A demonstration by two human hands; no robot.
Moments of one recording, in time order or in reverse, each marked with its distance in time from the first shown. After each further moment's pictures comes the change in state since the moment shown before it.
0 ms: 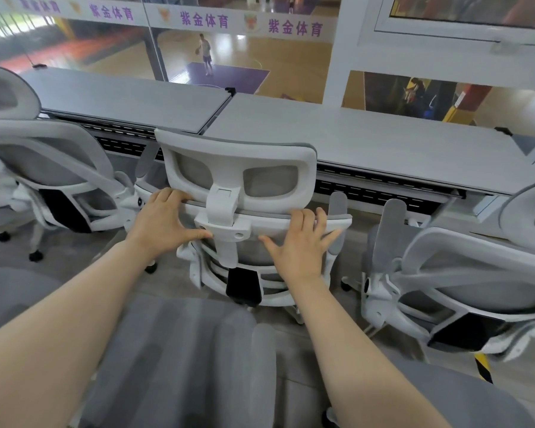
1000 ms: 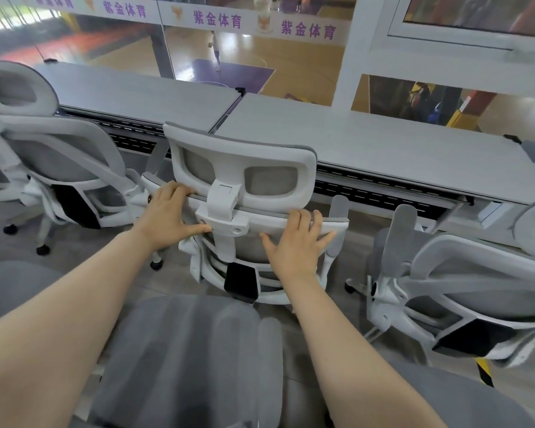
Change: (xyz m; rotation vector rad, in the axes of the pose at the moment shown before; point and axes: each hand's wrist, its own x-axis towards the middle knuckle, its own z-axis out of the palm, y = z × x) left_hand 0.011 -0.047 -0.011 0.033 -0.064 0.055; right_hand -0.001 -0.045 0.004 -0.028 -0.113 0.047
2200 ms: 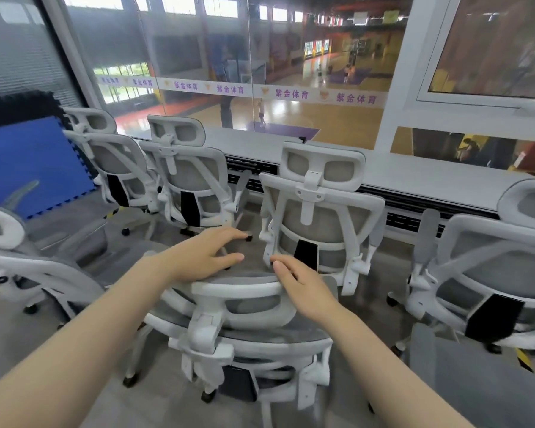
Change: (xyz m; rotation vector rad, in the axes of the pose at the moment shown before) left_hand -0.421 0.049 -0.209 -0.126 -0.275 0.078; right_hand -0.379 -0.096 -0.203 0.798 -0.537 -0.364
